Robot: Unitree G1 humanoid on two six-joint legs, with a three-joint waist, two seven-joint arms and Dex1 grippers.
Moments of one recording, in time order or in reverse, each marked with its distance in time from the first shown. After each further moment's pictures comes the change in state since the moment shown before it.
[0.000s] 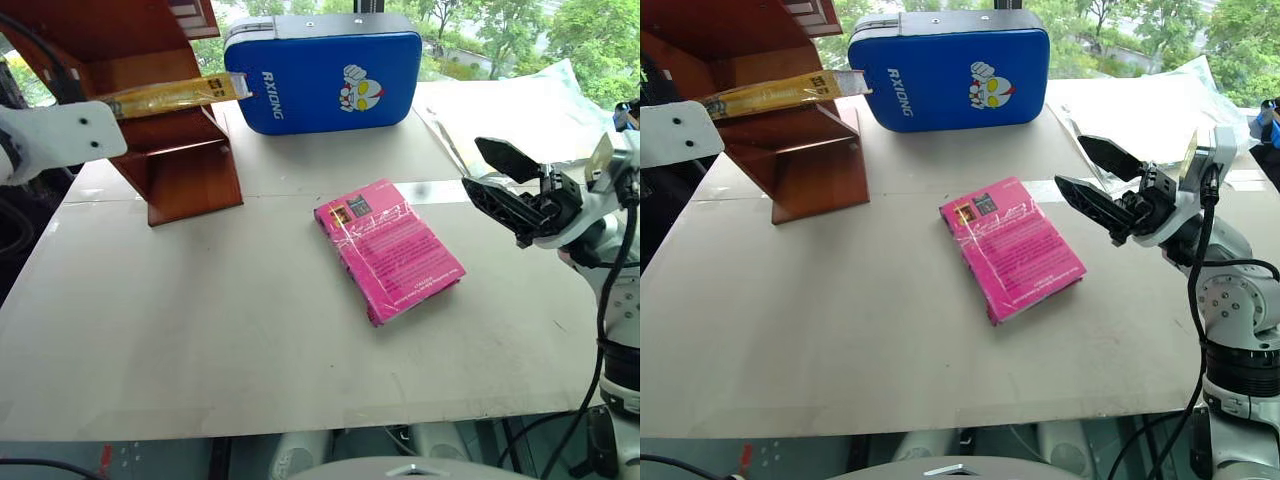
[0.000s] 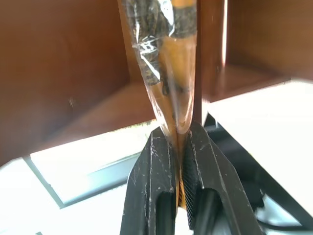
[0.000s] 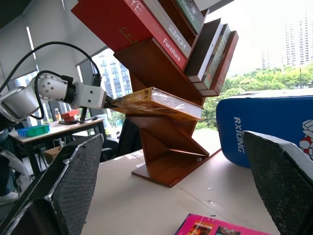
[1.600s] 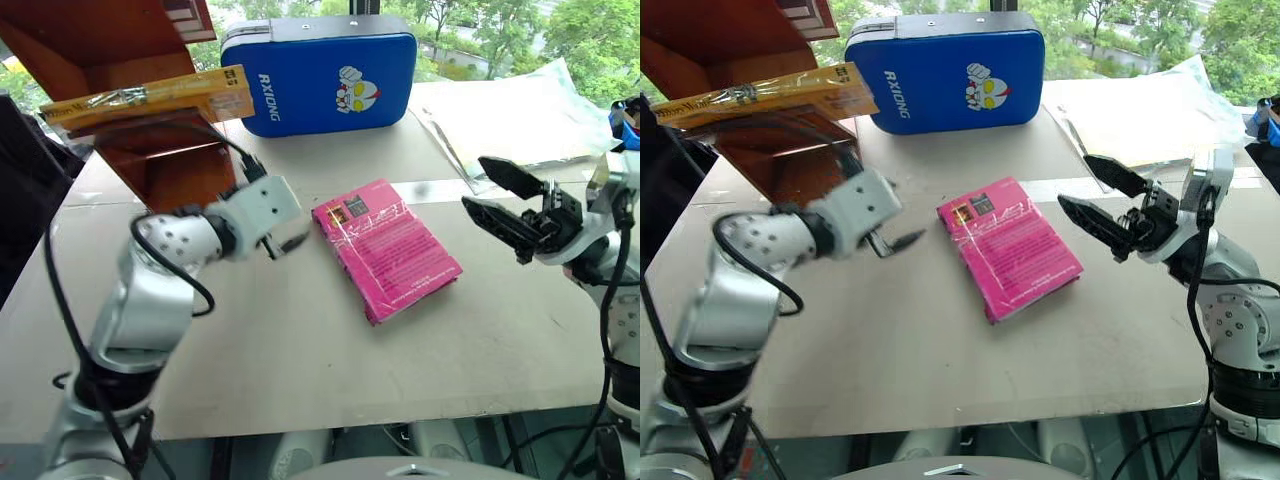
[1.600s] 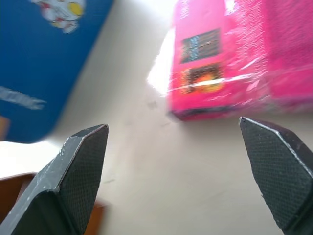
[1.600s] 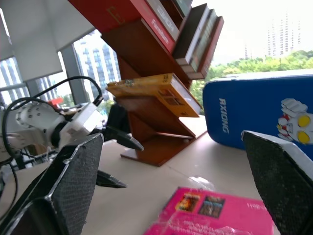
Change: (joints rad) left arm 0.088 -0.843 -0.147 -0.502 -0.394 0.514 -0.020; right arm 0.179 -0.020 -0.008 -0.088 -0.106 -0.041 -0.025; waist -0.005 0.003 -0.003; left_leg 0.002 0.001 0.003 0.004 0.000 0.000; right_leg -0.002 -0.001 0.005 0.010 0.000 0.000
